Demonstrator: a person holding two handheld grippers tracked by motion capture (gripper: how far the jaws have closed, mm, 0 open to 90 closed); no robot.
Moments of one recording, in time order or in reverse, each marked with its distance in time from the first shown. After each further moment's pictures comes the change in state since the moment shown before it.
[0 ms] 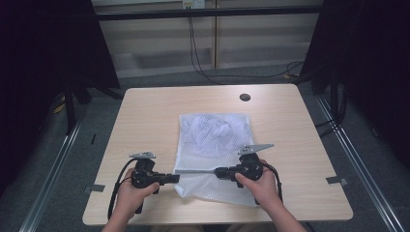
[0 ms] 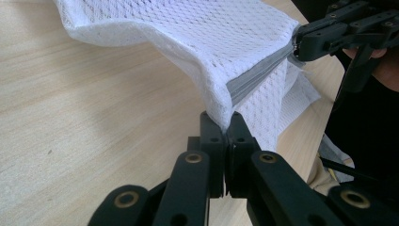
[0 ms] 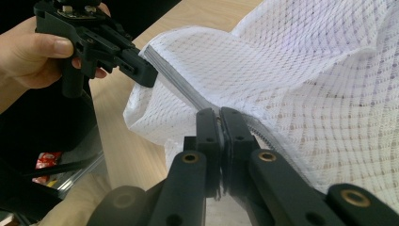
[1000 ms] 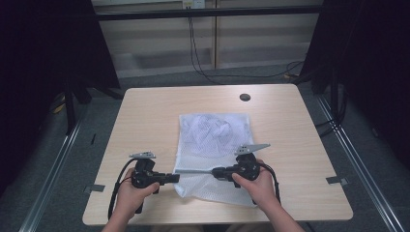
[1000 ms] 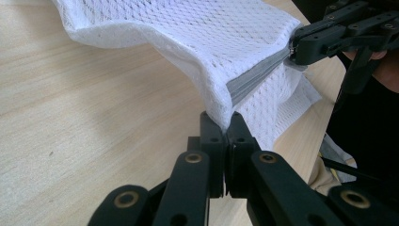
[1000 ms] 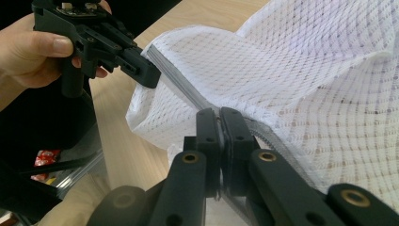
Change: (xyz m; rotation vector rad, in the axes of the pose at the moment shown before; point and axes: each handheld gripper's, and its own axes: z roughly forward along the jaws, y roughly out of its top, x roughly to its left) left arm 0.000 0.000 0.000 -0.003 0.007 0.010; right arm 0.004 0.002 0.007 0.009 0.001 -0.006
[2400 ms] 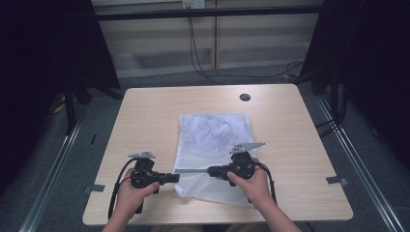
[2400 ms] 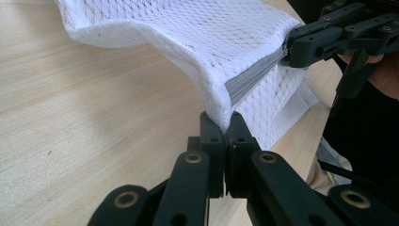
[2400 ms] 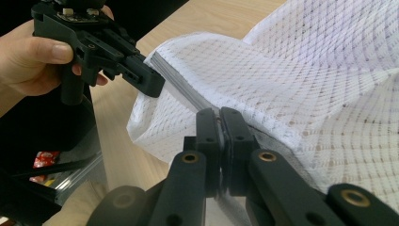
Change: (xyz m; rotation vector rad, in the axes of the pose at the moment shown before) left arm 0.001 0.000 -0.001 -0.009 -0.007 -0.016; right arm 0.005 0.007 0.011 -0.004 0.001 -0.008
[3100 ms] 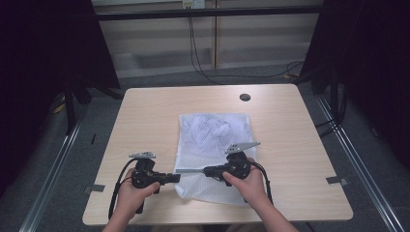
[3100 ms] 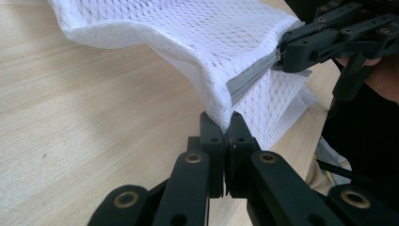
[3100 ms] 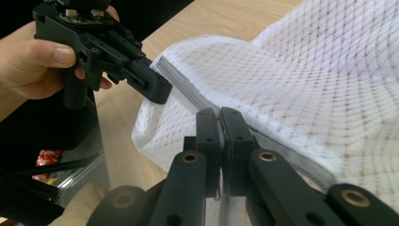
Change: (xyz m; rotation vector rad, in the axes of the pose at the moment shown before) left arm -0.001 0.000 0.001 -0.003 -0.005 0.002; right arm 0.004 0.004 0.010 0.005 0.010 -0.016
